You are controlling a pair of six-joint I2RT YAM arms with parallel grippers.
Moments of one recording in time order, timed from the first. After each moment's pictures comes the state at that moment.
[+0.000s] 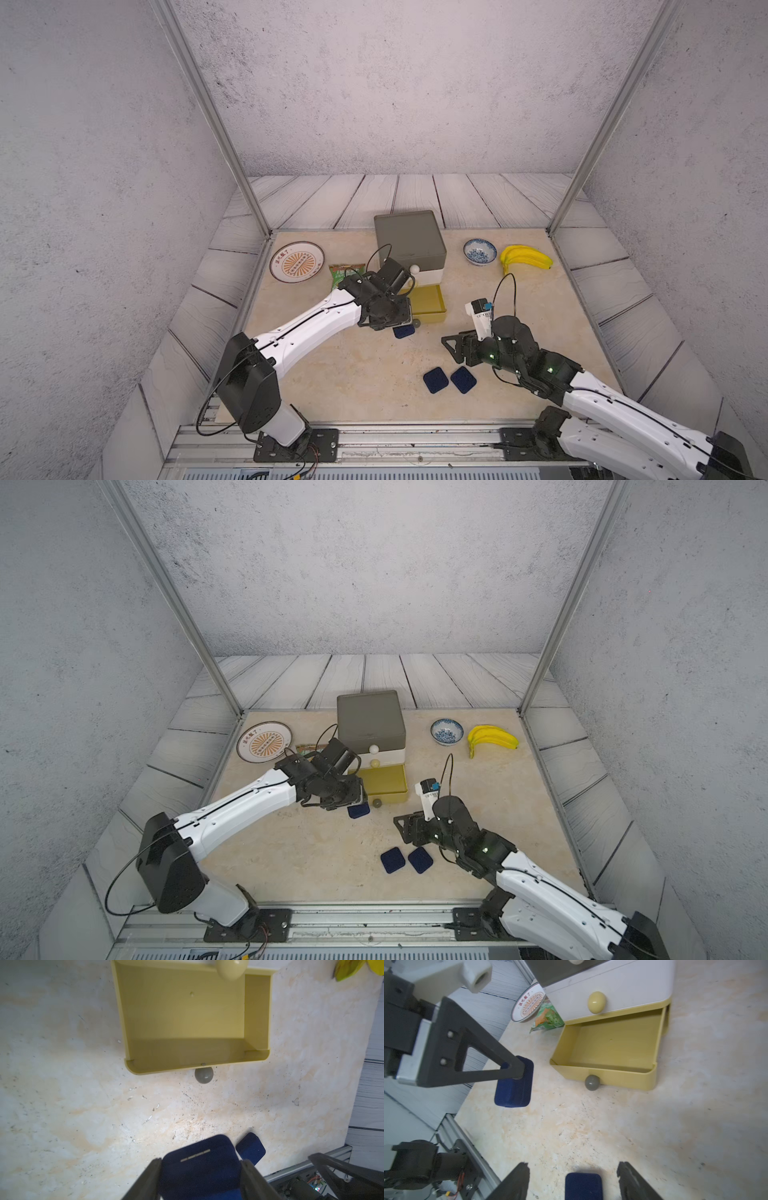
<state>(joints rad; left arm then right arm) -0.75 1.53 1.32 -0.88 0.10 -0.81 0.77 0.87 0.54 -0.21 -0.14 0.55</state>
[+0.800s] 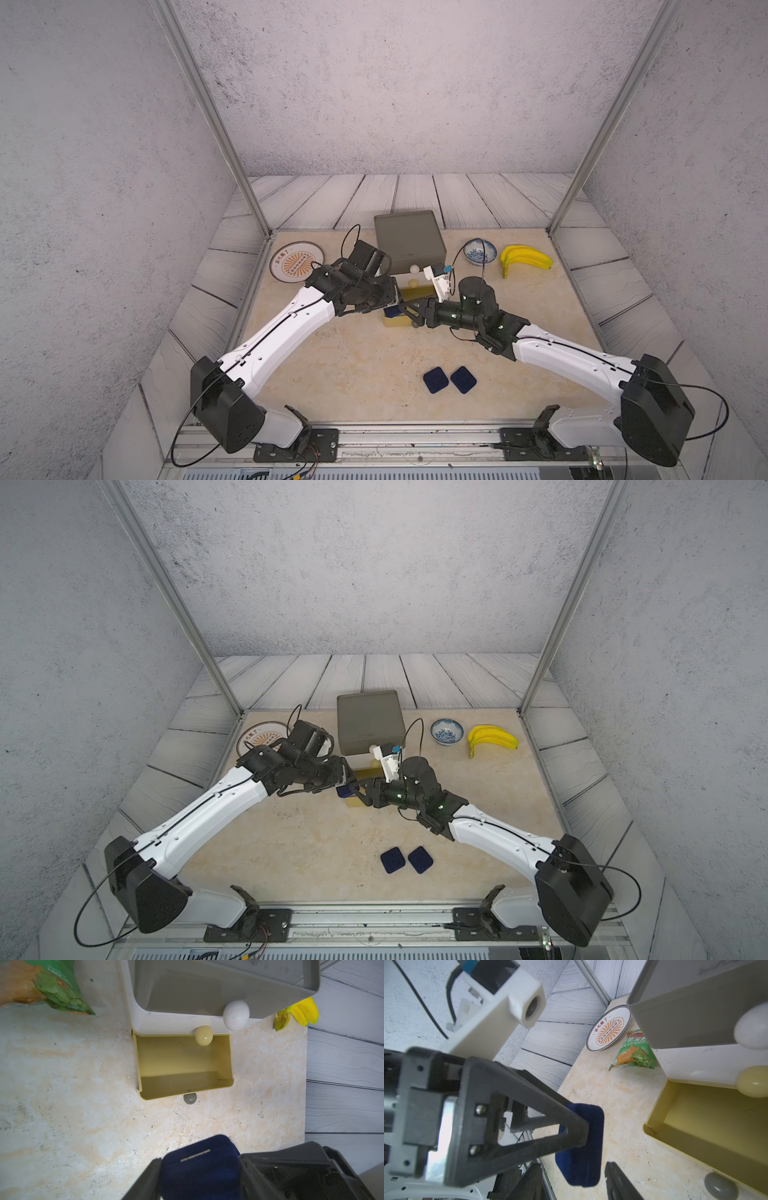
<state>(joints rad) -0.65 1.42 1.37 -0.88 0.15 -0.75 0.77 1.33 0.84 0.18 -0.42 0.68</state>
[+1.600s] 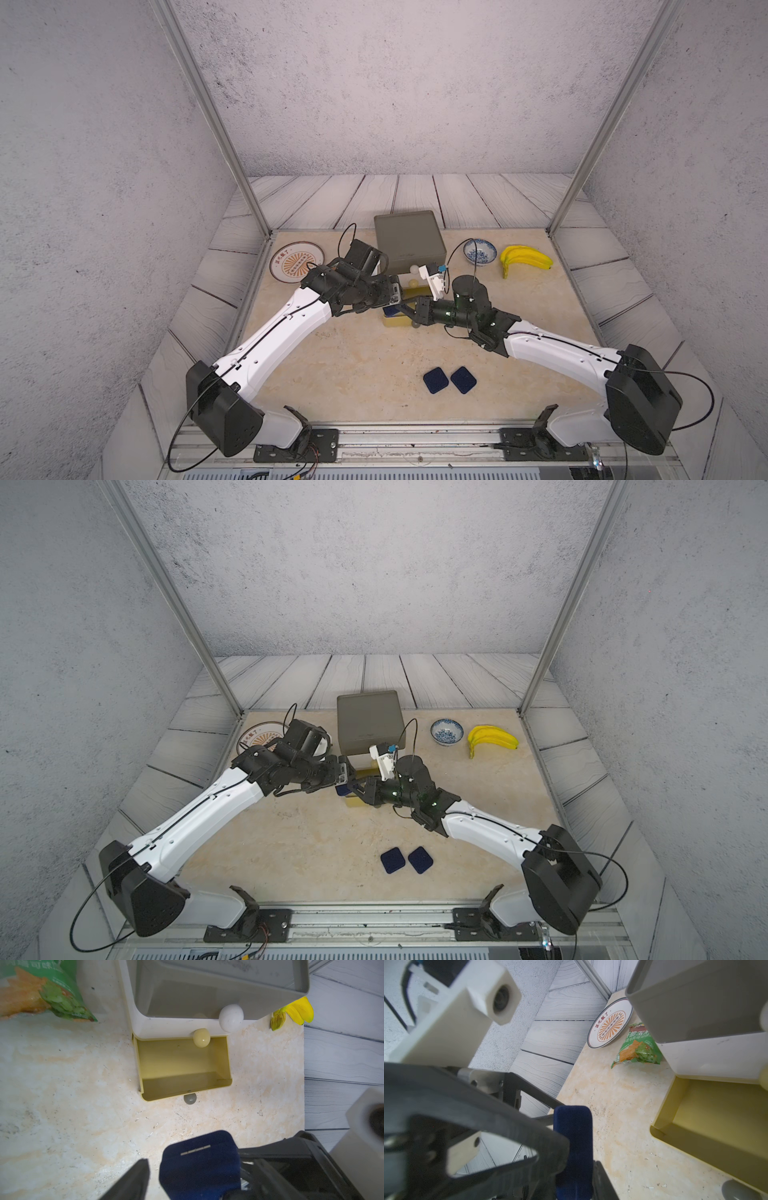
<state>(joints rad) -0.63 1.40 1.38 -0.89 0.15 -0.73 0.77 1.39 0.86 0.20 -0.41 0.73</state>
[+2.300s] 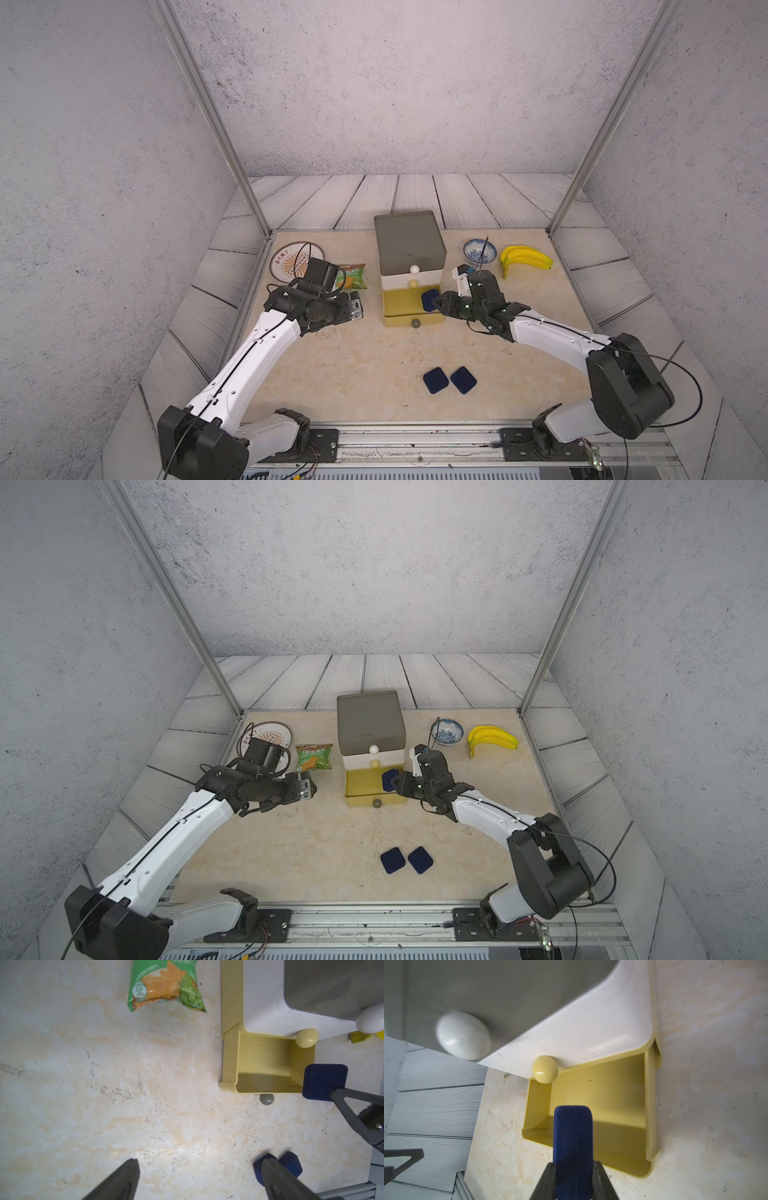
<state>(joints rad) -0.38 1.18 1.09 -0.97 0.09 -0.56 0.52 1.49 0.82 -0.01 -0.30 0.66</state>
